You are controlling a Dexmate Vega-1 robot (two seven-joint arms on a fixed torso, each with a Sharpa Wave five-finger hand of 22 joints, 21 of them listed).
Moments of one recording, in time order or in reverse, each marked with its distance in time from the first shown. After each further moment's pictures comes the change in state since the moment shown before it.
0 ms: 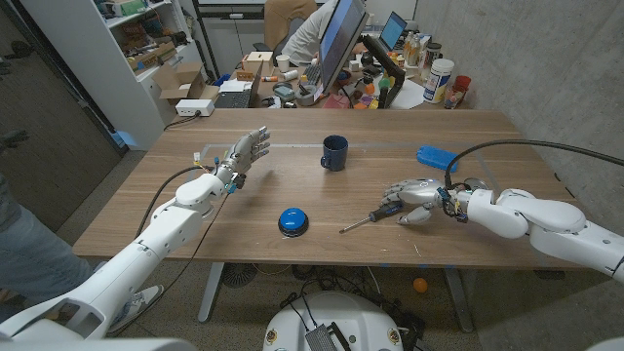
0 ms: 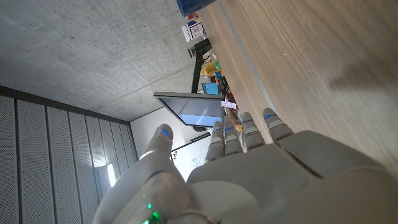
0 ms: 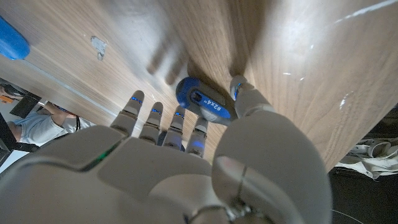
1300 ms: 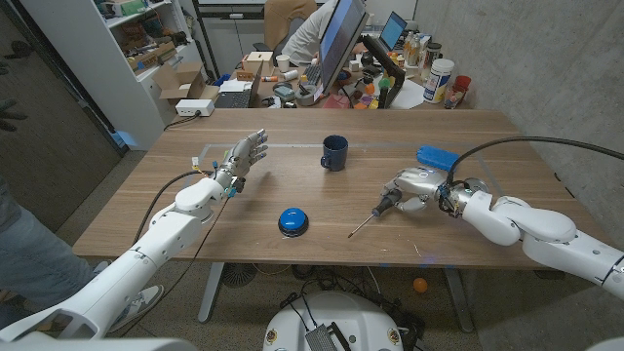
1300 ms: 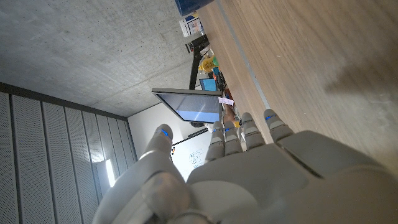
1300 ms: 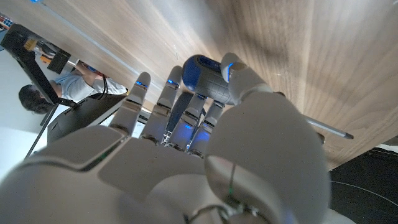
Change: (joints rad) left arm 0.047 0.009 -0.018 -0.051 -0.004 0.008 0.046; left_hand 0.000 0.000 -0.004 -0.004 0.000 0.000 0.000 0.000 0.000 -0.006 -0.006 0.000 0.000 -0.003 0.003 0.000 0.000 -0.020 0.002 -0.004 0.000; right arm -0.023 0.062 0.012 -0.001 -0.084 -0.078 -0.245; right_hand 0.169 0.035 0.009 0.015 0.007 0.286 -0.035 0.224 0.011 0.542 -0.096 0.117 -0.009 0.488 -0.104 0.094 -0.001 0.212 -0.040 0.008 0.000
